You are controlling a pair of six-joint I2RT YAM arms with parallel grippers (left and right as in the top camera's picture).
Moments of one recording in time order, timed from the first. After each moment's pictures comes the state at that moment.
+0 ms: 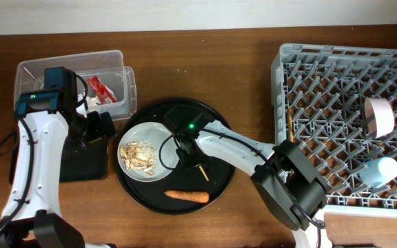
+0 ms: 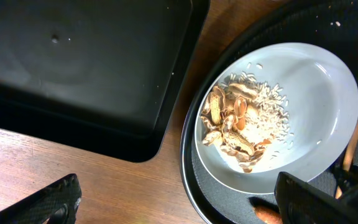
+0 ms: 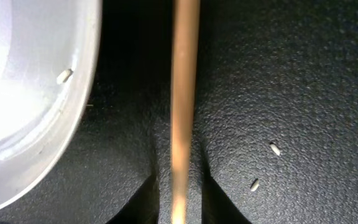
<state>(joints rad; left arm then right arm) 0.14 1.59 1.41 -1.27 0.01 -0.26 0.78 2.09 1.47 -0.87 0.00 0.31</state>
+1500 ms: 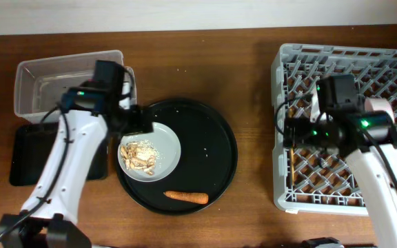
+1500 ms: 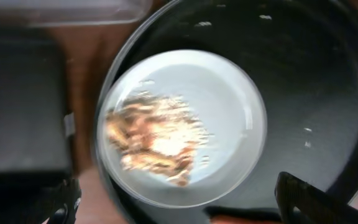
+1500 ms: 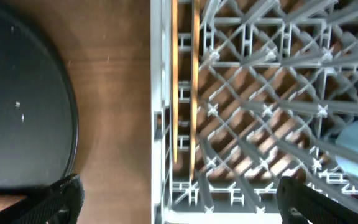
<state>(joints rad) -0.17 1.60 1.41 -1.12 0.03 -0.26 0.08 1.30 1.30 -1.24 0.03 0.18</state>
